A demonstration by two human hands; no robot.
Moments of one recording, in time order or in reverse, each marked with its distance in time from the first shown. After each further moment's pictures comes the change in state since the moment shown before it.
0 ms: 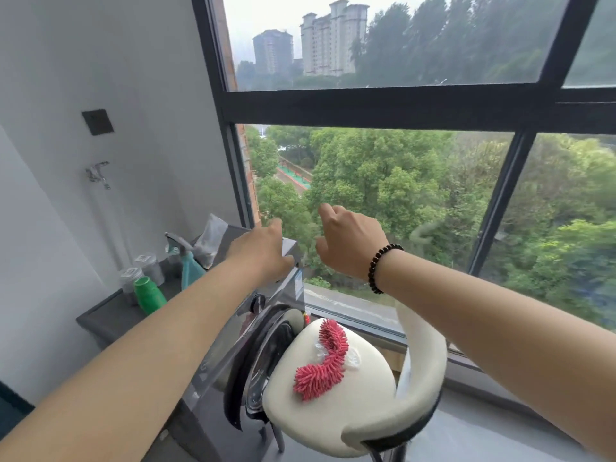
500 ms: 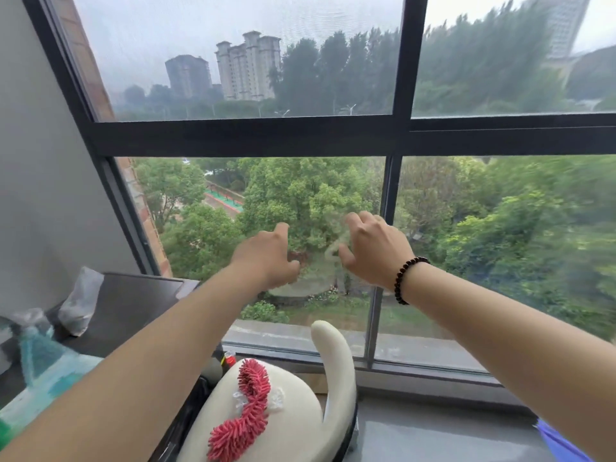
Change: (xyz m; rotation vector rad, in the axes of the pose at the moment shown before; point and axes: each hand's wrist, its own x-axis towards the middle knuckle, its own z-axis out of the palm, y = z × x) left_hand 0.075 0.202 0.008 -0.078 0.003 0.339; right_hand -0.078 0.208 -0.045 -0.162 0.119 0.281
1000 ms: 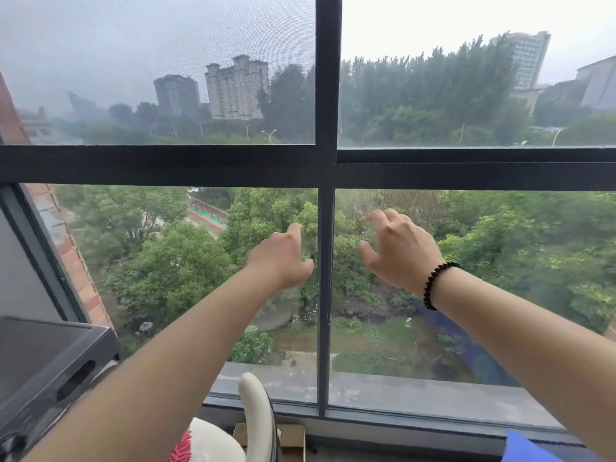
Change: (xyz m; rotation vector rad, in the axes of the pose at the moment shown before) left_hand 0.137 0.199 0.018 -0.141 0.068 0.073; right_hand 0.021 0.237 -0.028 -0.041 0.071 0.107
